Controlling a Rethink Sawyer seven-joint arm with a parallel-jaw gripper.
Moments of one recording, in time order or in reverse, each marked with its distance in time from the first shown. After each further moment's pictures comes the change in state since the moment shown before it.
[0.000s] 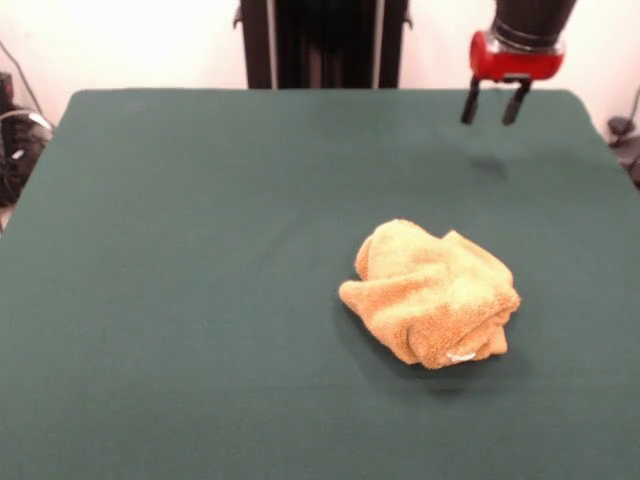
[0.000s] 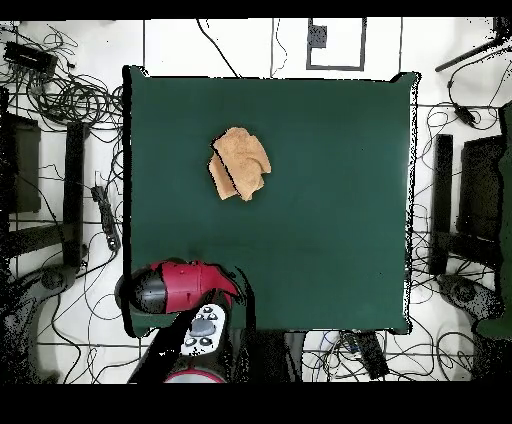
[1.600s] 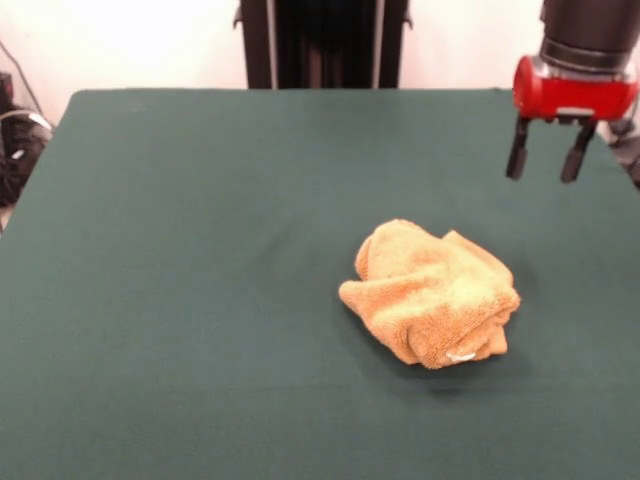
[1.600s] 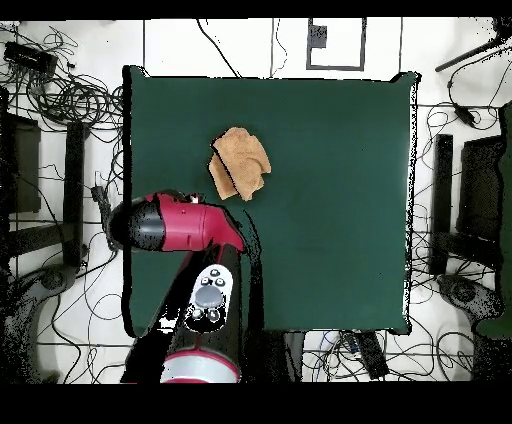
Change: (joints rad) arm -0.019 0.035 -0.052 -0.321 0.128 0.076 0.000
